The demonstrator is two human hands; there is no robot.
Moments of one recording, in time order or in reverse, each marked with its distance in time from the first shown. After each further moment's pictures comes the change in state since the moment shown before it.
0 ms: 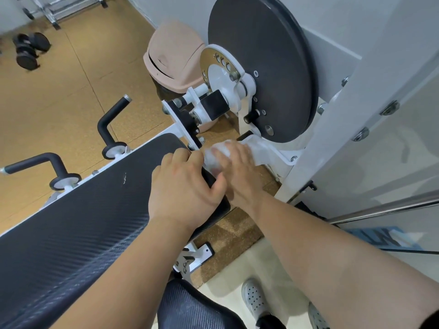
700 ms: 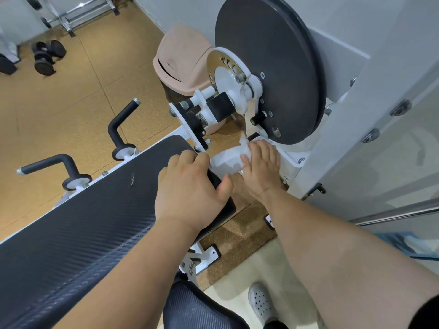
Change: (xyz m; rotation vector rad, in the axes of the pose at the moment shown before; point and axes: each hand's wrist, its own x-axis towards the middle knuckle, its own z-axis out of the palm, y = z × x) left_hand 0.000 0.002 -0.002 0.038 -0.029 -0.004; right_hand 0.008 0.033 -0.002 0.144 0.109 0.299
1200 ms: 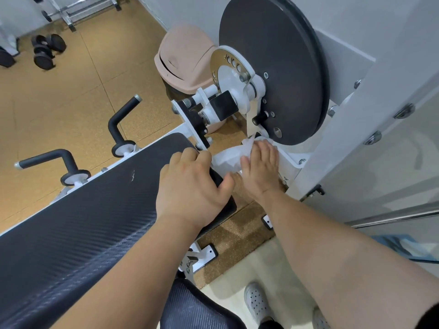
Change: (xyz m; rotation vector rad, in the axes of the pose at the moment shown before) left_hand -0.001 0.001 -0.001 -0.018 0.014 -0.008; right_hand -0.003 -0.002 0.003 -0.066 -0.076 0.046
